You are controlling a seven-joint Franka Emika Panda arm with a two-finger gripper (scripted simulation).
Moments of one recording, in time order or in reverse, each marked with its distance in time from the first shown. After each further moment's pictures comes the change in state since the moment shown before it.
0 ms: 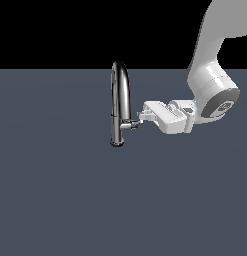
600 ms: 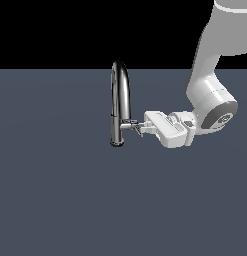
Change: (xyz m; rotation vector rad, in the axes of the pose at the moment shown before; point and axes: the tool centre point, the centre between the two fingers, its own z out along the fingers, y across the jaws) arm 0.037 0.015 0.000 -0.006 -0.003 -0.005
